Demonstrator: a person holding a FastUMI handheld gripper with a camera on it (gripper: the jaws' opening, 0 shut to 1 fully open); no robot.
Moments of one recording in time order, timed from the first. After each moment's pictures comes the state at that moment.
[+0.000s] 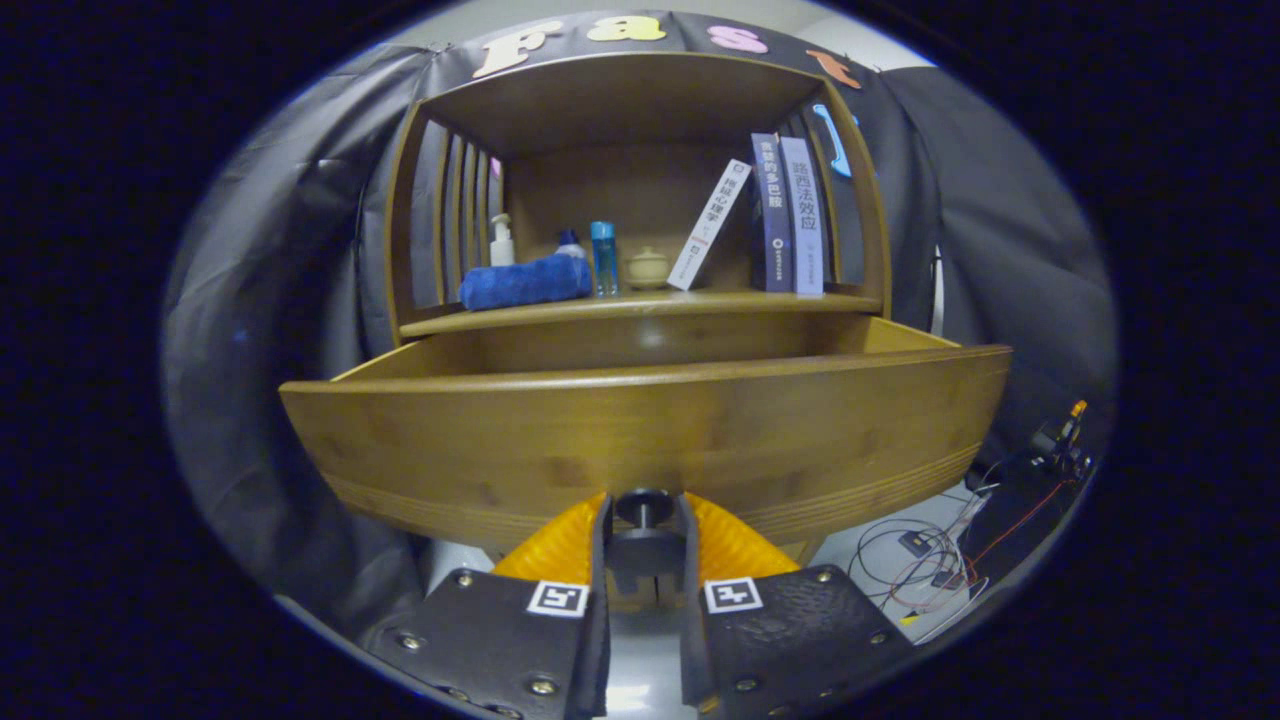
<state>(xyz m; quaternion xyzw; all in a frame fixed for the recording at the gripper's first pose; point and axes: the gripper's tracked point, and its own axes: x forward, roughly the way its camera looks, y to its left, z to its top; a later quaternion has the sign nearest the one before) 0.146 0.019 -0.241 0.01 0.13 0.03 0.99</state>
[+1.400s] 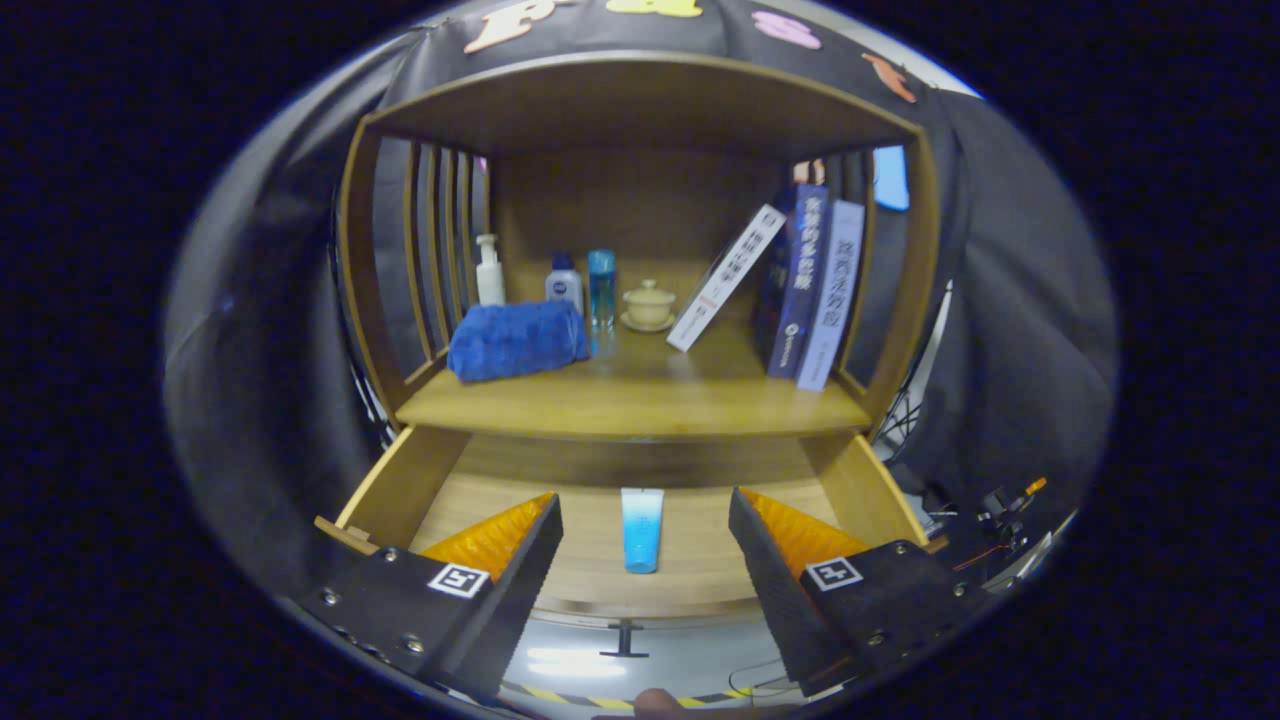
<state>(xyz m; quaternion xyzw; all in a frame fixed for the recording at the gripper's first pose) 0.215 0.030 -0.103 -0.04 0.25 0.02 0.97</state>
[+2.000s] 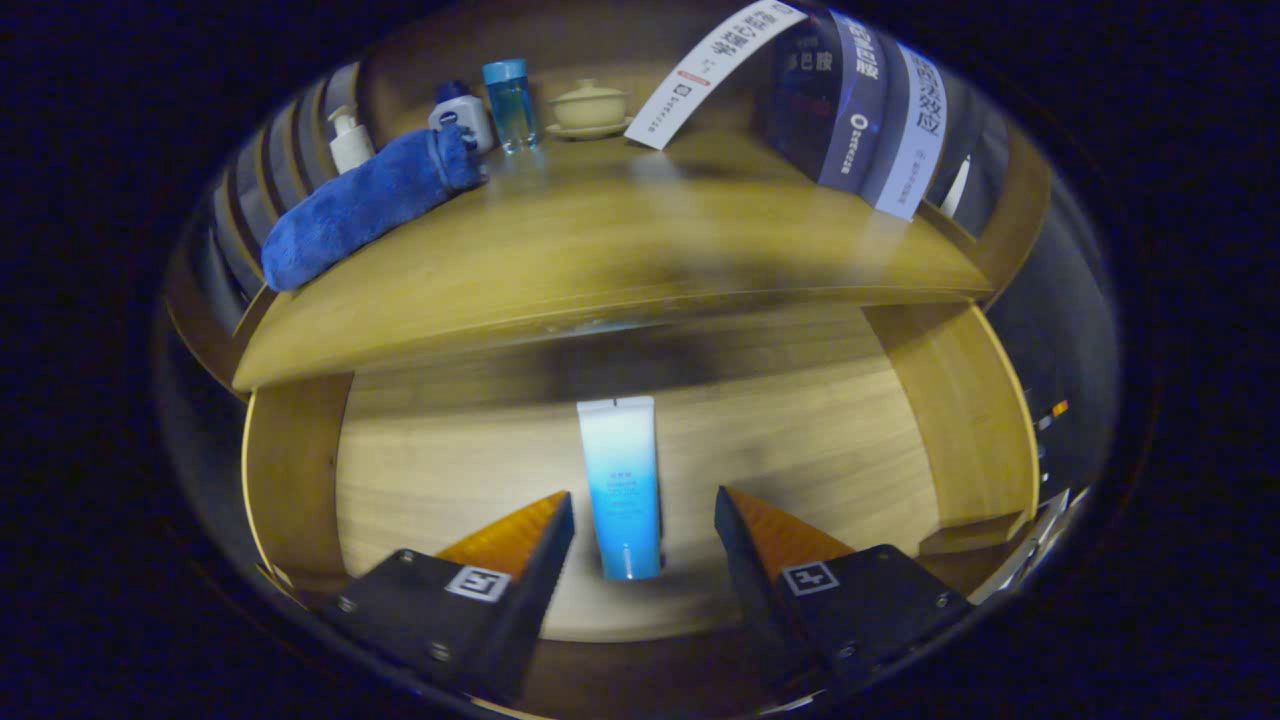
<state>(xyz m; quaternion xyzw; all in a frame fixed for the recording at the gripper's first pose) 0.285 0.010 -0.240 0.01 0.48 -0.06 0.87</state>
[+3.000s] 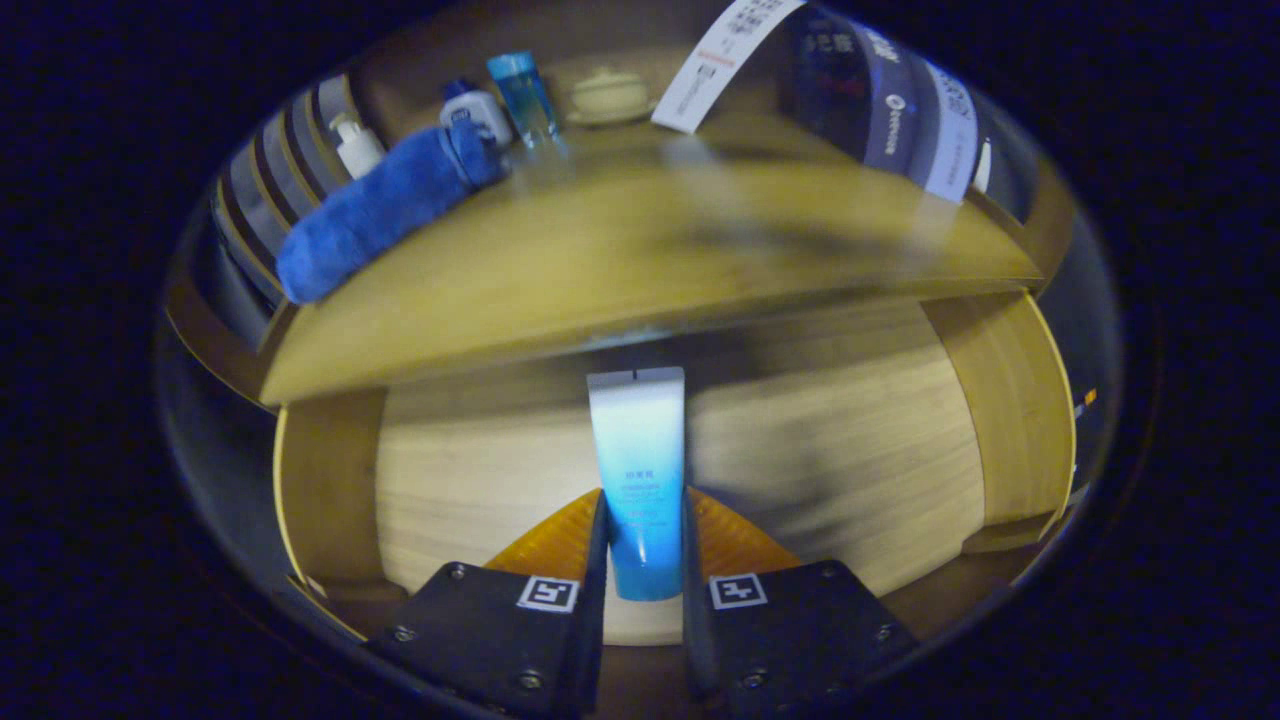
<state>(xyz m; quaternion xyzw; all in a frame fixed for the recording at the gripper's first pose) 0.282 0.042 -0.228 0.07 0.47 0.01 0.88</state>
